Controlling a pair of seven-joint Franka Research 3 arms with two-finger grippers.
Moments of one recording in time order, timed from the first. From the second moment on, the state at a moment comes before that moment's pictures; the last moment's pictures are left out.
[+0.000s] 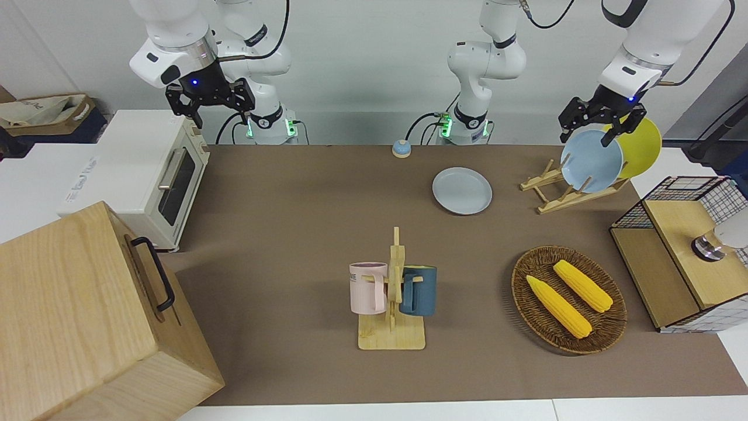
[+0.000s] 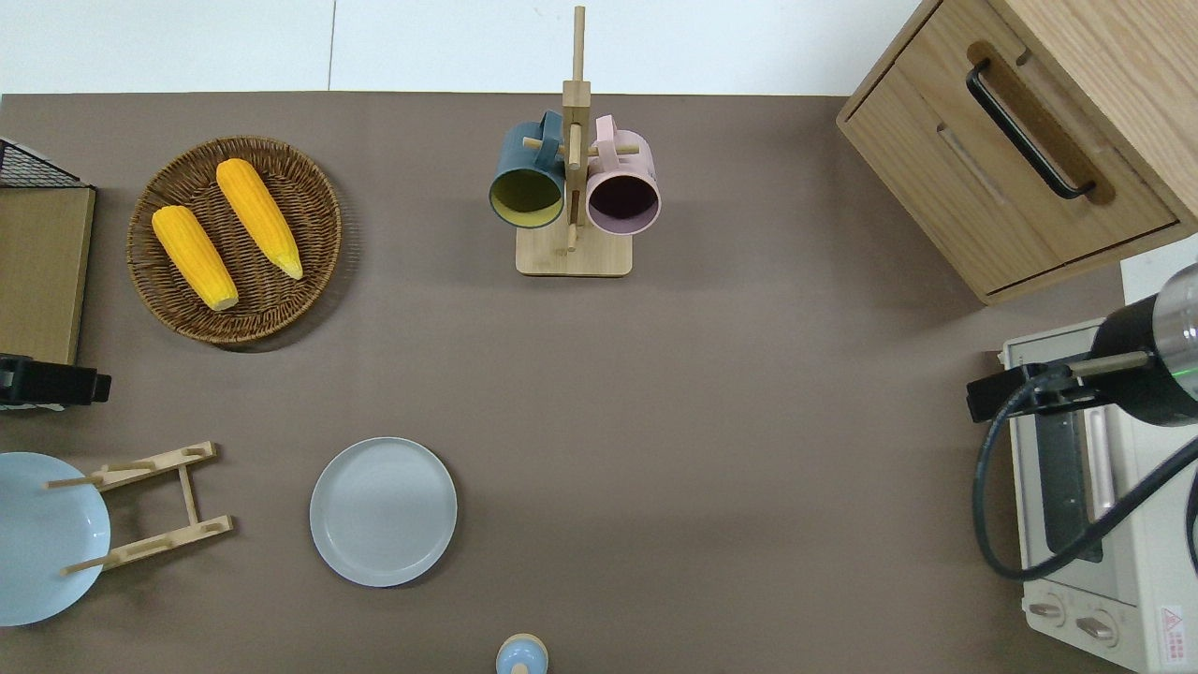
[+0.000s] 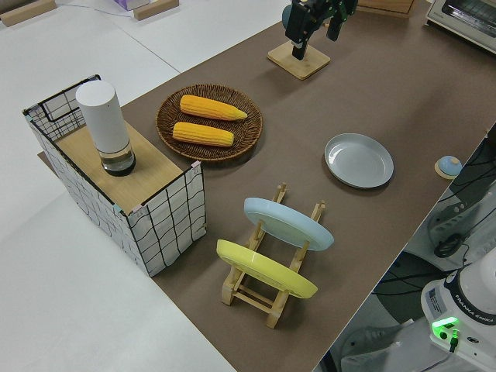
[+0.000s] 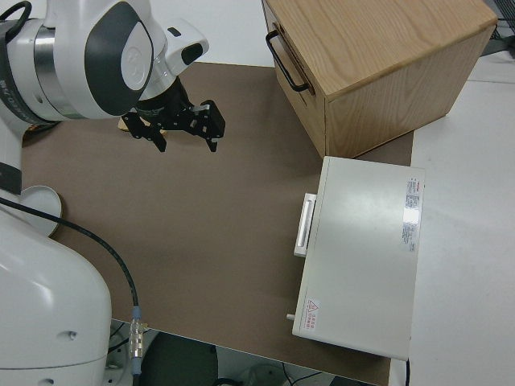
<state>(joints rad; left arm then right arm) -0.22 -0.09 0.28 -1.65 -0.02 1.57 0.20 -0.03 -0.02 0.14 -1.48 0.00 1.33 0.02</state>
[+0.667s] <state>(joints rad) -0.22 -0.09 0.28 -1.65 -0.02 1.54 0.20 -0.03 -0.02 0.14 -1.48 0.00 1.33 0.02</state>
